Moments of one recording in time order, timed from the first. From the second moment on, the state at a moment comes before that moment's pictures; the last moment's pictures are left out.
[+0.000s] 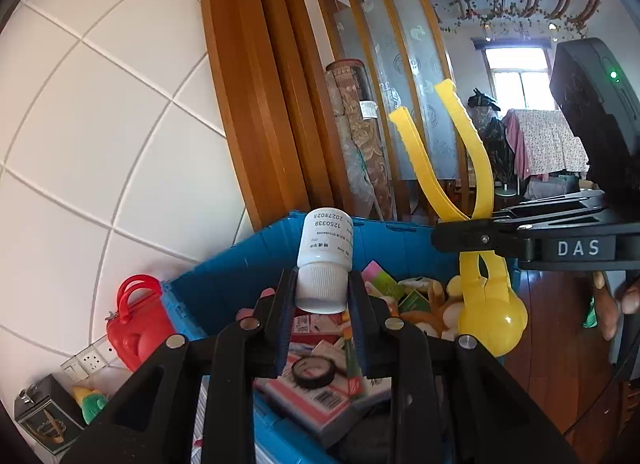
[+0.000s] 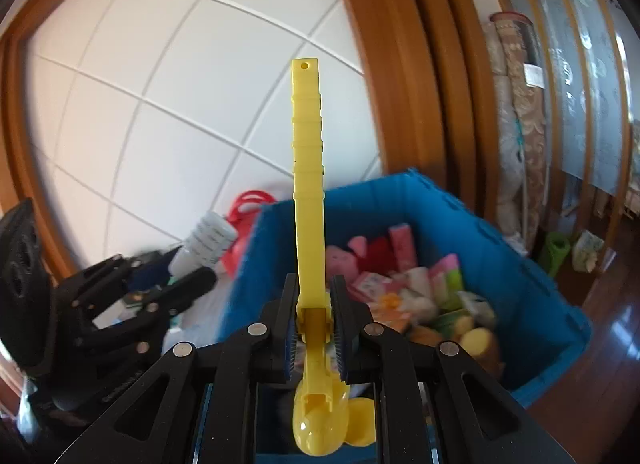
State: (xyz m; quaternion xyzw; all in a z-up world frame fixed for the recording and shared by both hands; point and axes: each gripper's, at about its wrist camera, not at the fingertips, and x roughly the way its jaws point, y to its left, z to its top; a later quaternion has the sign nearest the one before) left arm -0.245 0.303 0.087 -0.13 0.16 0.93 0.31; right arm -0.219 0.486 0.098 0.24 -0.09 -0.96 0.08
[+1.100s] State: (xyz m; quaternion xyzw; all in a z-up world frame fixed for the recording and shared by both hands) left arm -0.283 0.316 0.082 -0.14 0.15 0.96 0.16; right arm -0.256 0.538 0.093 0.22 -0.12 -0.97 0.05
